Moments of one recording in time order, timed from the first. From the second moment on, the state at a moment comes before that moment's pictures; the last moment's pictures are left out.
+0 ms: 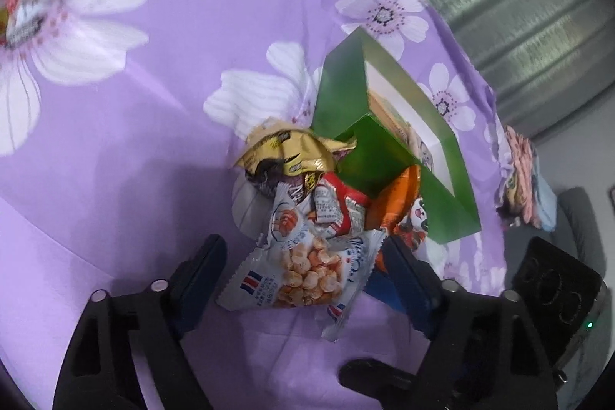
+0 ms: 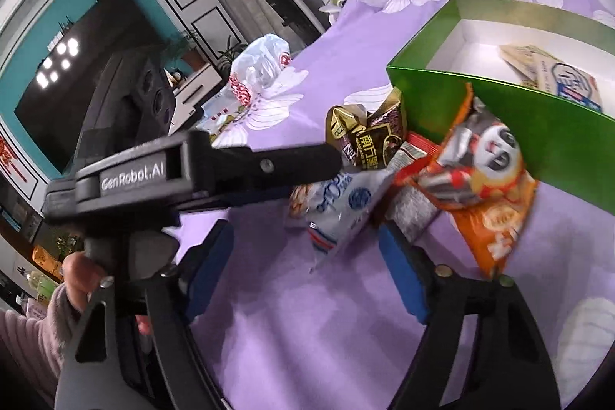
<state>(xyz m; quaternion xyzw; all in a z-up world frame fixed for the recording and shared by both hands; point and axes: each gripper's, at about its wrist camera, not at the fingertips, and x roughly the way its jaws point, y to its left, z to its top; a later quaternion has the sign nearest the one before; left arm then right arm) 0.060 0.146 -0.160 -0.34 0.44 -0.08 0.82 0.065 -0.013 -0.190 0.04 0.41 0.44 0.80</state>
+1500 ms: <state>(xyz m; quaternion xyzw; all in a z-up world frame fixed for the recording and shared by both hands) 0.039 0.058 -0.084 -0.24 0.38 -0.17 0.88 0.029 -0.085 -0.140 0.03 0.35 0.38 0.86</state>
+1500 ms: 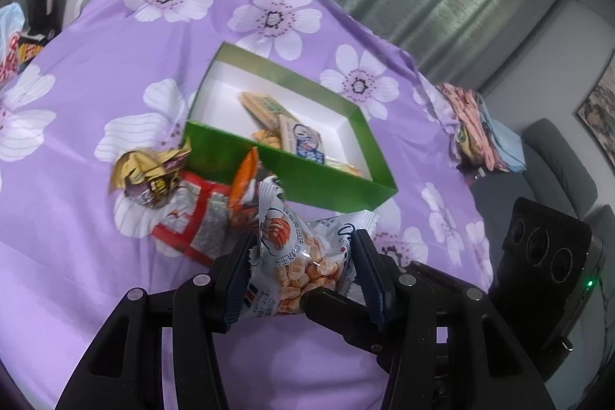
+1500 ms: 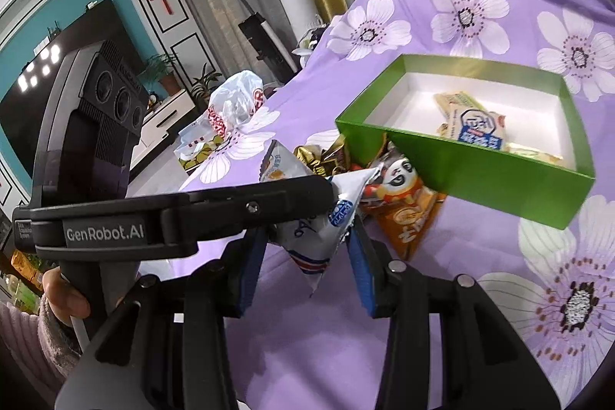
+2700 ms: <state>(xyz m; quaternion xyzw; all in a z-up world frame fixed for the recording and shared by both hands) 0.148 -0.026 -0.016 -0.16 0.33 -0.25 0.90 0.106 -0.166 -0.077 0.05 0.27 0.30 0.92</state>
